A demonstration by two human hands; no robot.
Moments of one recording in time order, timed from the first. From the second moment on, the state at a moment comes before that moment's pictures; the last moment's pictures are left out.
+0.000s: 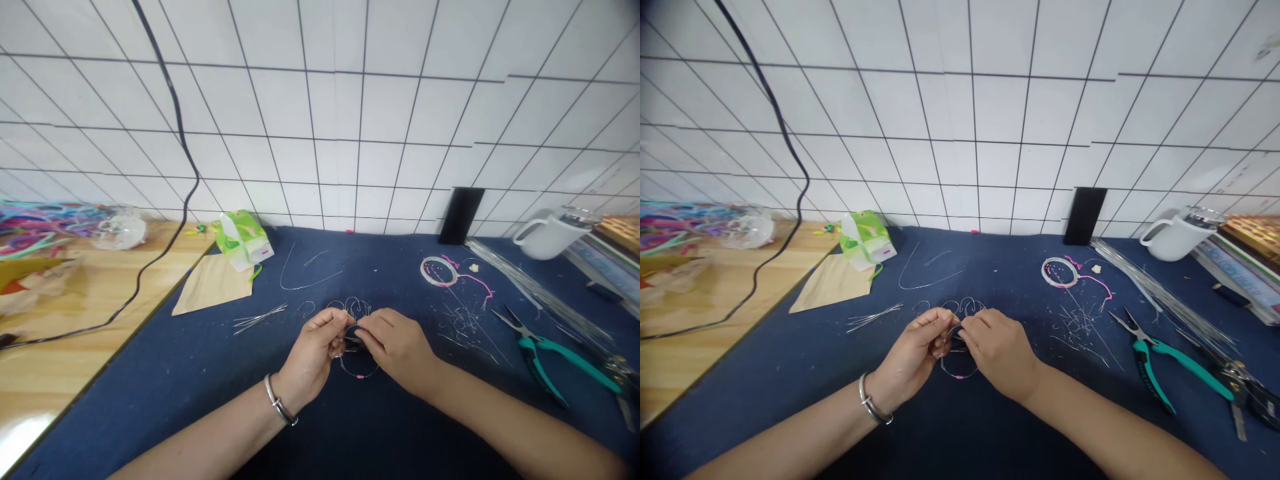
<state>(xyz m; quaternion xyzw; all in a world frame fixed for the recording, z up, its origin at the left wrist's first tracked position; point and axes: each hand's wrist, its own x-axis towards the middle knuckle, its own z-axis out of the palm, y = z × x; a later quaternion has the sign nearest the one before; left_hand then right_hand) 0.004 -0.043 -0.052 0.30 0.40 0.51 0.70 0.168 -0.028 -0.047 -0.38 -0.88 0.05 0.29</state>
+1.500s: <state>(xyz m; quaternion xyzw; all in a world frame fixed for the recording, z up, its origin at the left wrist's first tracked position) 0.001 -0.044 -0.044 0.52 0.48 0.45 0.55 0.175 -0.026 -0.049 -0.29 -0.92 -0.09 0.23</state>
